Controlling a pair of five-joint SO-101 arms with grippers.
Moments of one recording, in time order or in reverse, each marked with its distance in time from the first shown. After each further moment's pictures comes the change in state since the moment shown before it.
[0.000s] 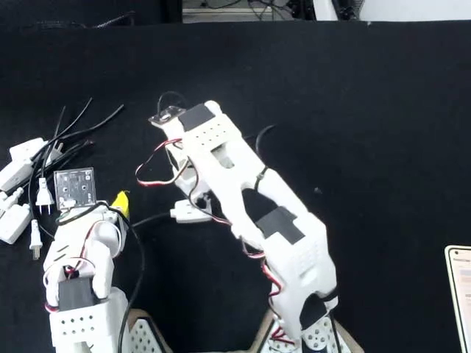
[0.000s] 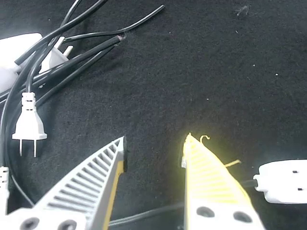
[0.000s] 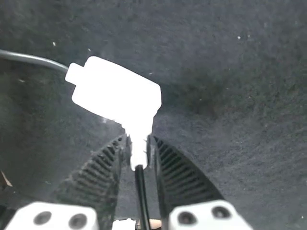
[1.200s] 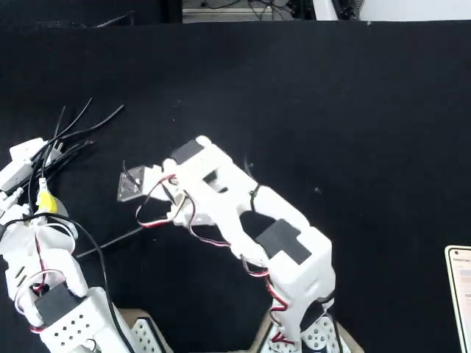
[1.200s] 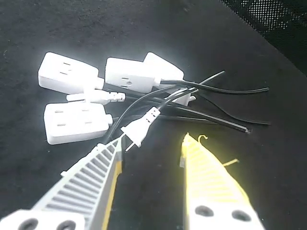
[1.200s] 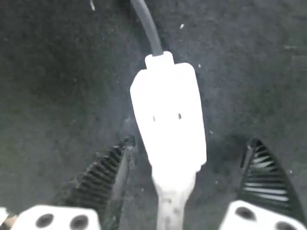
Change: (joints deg) left arm -26.7 0.0 -2.4 -4.0 23.6; right arm -4.9 -8.1 24.5 -22.2 48.3
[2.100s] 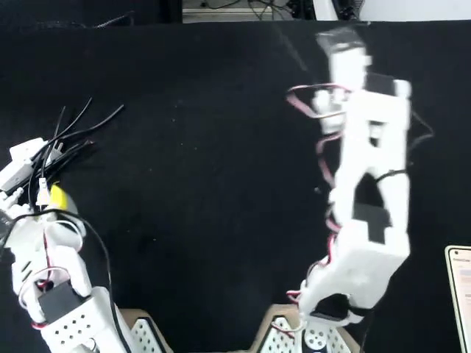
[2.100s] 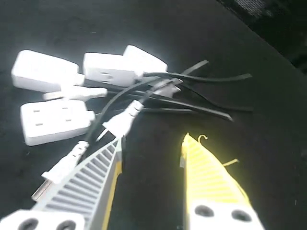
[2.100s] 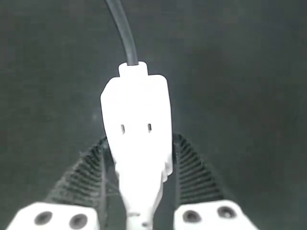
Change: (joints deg) left arm 6.2 0.0 0.0 0.0 -2.4; right arm 55.0 1.5 -28.7 2.2 -27.9
